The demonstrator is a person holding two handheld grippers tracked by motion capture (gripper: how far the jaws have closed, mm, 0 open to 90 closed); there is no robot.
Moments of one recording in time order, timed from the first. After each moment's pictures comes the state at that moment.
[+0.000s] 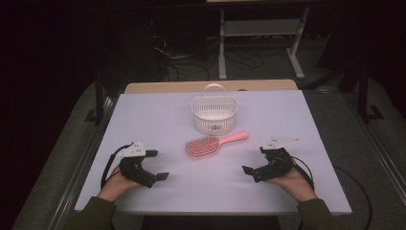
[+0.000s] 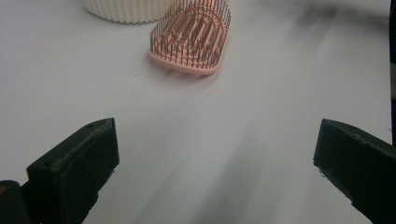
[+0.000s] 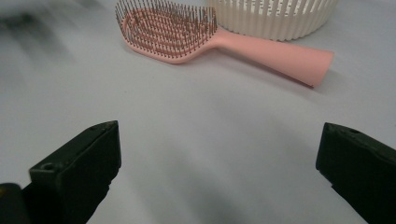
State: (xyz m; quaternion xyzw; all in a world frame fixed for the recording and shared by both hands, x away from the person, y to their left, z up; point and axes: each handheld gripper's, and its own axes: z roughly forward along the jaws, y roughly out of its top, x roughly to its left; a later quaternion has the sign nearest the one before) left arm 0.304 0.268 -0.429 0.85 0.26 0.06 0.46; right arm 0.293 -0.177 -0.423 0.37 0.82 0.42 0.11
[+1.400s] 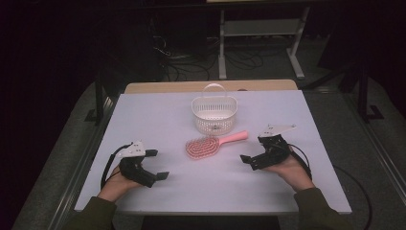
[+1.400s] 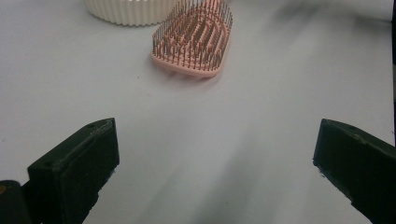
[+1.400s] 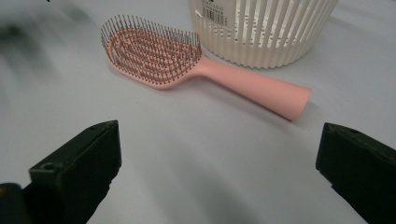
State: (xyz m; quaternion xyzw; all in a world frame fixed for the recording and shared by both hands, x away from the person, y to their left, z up) left arm 0.303 0.267 -0.429 0.85 0.26 0.07 0.46; right arm 0.321 -0.172 -0.405 0.36 0.83 0.41 0.12
